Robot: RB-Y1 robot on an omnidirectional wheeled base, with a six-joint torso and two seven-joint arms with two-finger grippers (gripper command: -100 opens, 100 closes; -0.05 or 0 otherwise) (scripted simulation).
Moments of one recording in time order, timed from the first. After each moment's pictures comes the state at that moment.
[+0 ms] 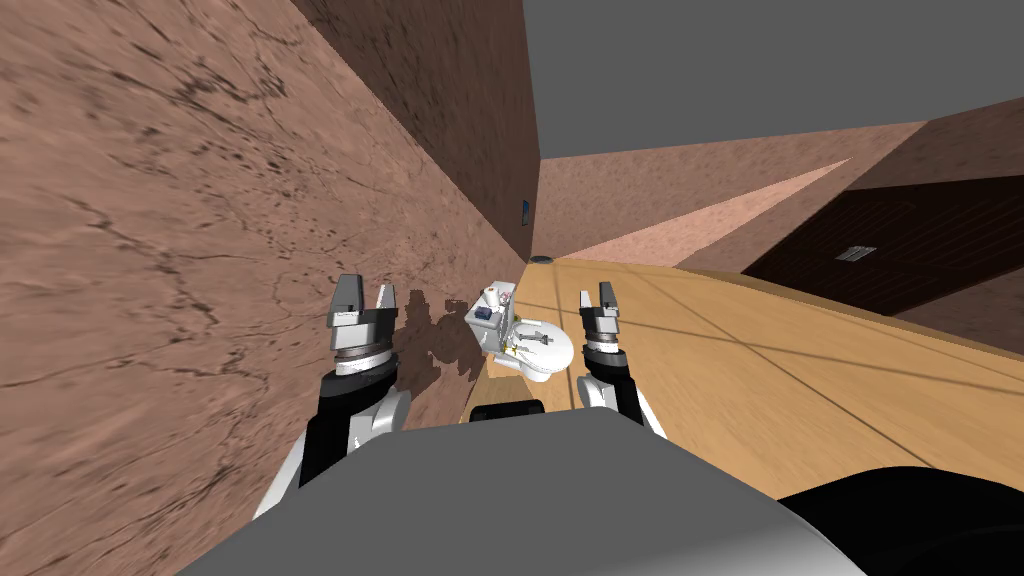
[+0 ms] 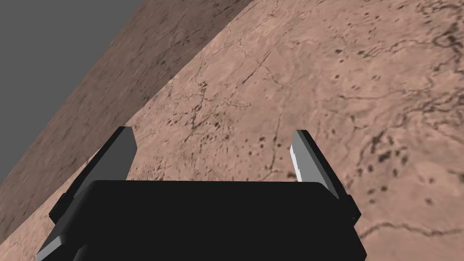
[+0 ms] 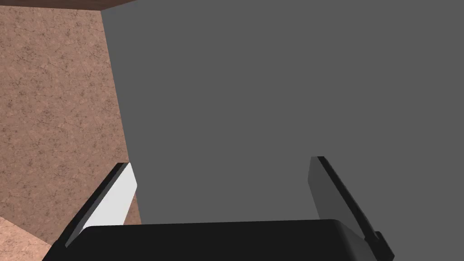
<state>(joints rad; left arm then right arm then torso) 0.49 0.04 0.05 -2.37 -0.07 -0.55 -0.14 0.50 -0.02 0.01 -2.23 0.03 -0.58 0.09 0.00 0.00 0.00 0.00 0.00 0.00</state>
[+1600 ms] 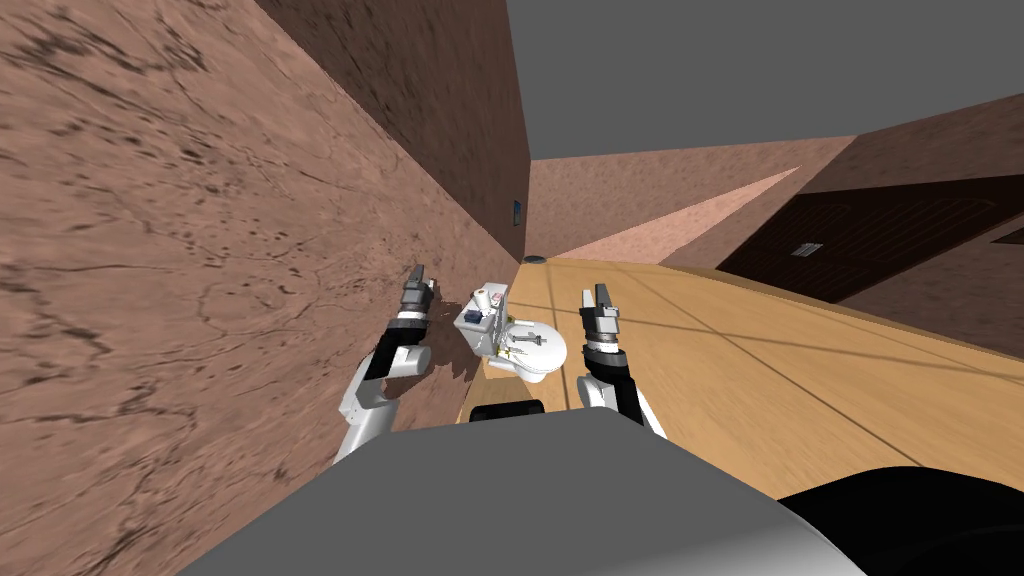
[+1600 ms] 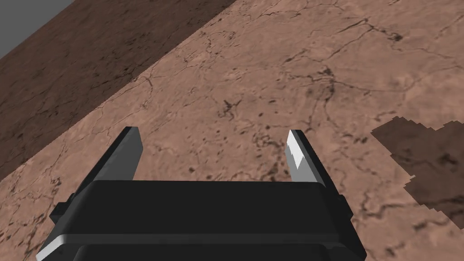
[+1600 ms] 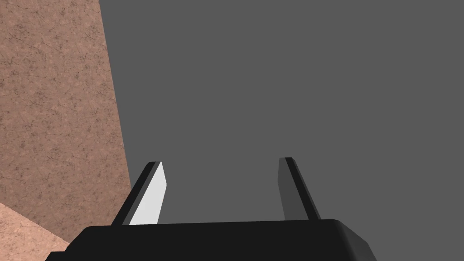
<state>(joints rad) 0.09 0.16 0.07 -2.07 0.04 -0.13 -0.12 0.50 -0.02 0.01 -2.23 0.03 -0.58 0.09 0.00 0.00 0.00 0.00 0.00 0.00</state>
